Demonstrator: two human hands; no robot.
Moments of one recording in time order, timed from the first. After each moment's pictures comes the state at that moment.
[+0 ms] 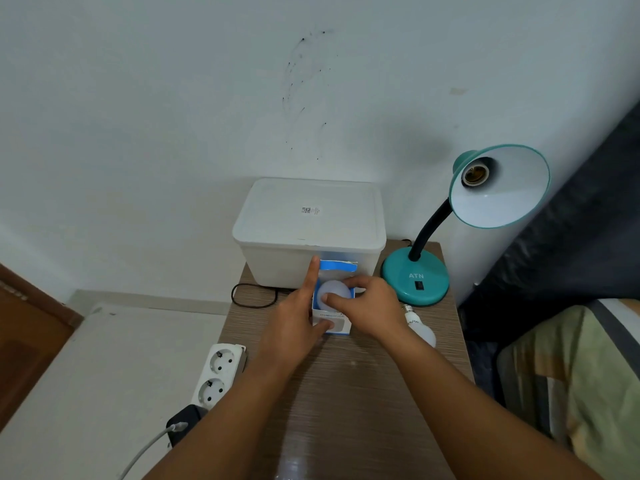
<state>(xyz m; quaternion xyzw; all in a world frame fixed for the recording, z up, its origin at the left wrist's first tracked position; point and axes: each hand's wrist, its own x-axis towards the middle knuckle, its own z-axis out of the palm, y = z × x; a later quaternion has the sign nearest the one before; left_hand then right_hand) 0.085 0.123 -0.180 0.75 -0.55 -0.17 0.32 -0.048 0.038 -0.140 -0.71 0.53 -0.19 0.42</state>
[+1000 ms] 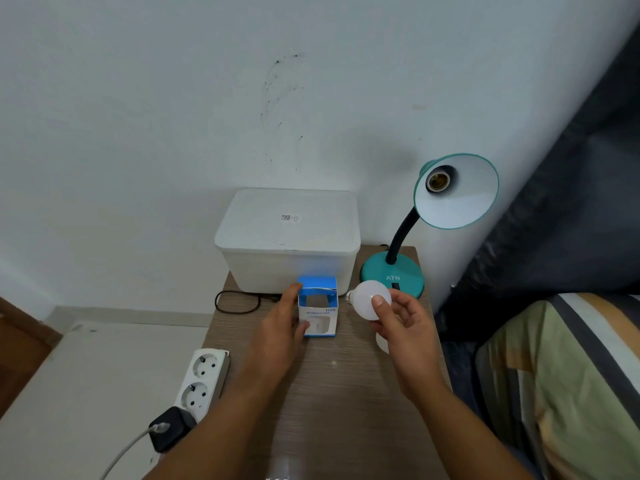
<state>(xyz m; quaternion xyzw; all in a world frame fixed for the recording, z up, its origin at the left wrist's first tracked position) 0.070 0.135 -0.186 0.77 -0.50 -0.18 0.35 -0.126 0.080 -0.128 -0.48 0.49 -0.45 0.57</state>
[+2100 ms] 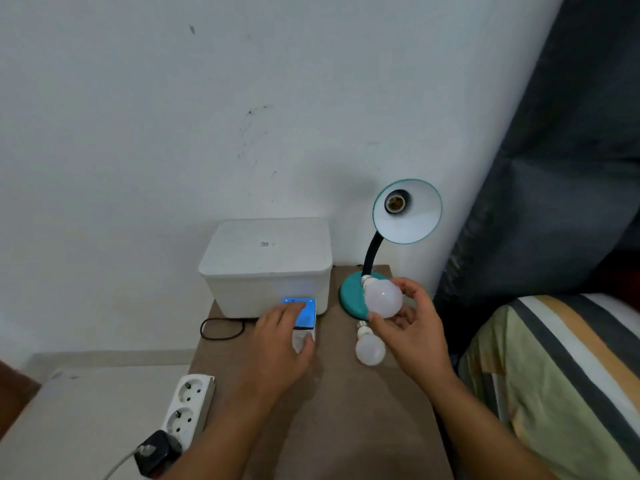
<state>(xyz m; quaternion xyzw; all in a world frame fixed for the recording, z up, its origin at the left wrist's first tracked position) 0.037 0.142 -0.145 0.72 -0.60 -0.02 0.35 -0.176 0.070 -0.102 -0.63 0.42 -0.49 0.44</state>
